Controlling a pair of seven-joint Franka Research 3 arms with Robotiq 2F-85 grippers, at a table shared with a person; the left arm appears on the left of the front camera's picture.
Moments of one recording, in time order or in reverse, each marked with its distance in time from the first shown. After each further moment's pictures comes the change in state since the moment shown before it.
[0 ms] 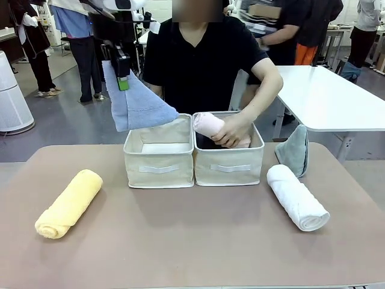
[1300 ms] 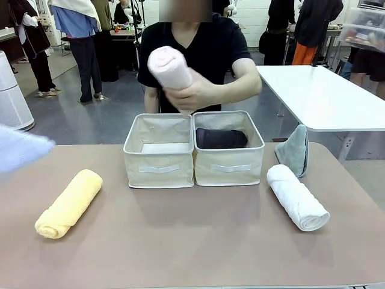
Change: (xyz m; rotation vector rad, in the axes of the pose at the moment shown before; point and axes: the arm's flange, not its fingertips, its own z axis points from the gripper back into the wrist) left arm -0.355 -0.058 0.038 -0.079 -0.058 0.474; right arm -0.001 -0.001 0.000 0.001 -0.001 -0.002
